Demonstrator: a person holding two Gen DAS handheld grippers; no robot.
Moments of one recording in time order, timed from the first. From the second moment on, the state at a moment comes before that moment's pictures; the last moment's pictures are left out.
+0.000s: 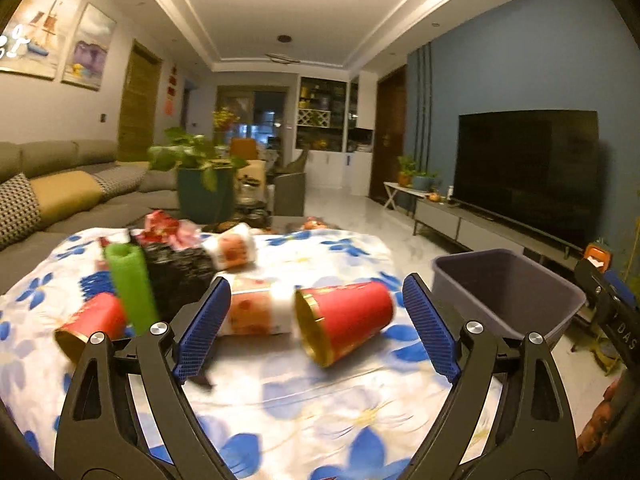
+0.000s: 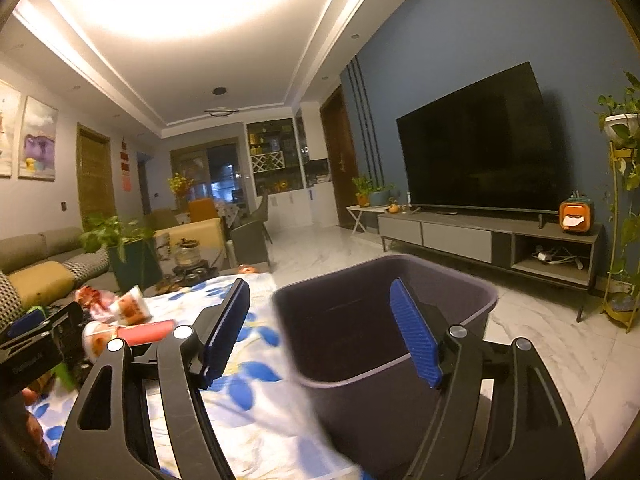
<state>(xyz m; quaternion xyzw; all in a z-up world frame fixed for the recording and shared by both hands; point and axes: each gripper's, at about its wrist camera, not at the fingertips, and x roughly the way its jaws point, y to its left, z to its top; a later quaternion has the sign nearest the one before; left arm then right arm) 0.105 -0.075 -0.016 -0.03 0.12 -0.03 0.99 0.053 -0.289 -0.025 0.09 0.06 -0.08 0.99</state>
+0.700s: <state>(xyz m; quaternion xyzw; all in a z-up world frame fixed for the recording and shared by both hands) 0.061 0.044 -0.034 -0.08 0.13 0.10 0.98 0.076 -0.168 -0.044 0.04 0.10 0.00 0.99</state>
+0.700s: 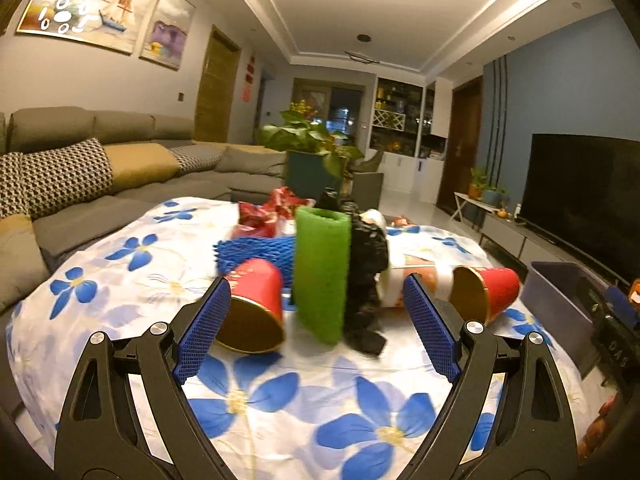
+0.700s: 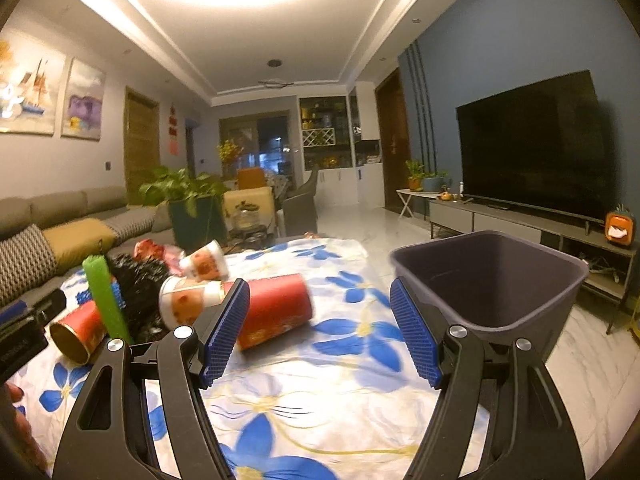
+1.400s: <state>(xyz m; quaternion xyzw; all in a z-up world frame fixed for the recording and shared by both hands) 0.081 0.081 -0.042 -0.10 0.13 0.11 0.98 0.154 -0.095 -0.067 -0.07 0.18 -0.02 0.98</state>
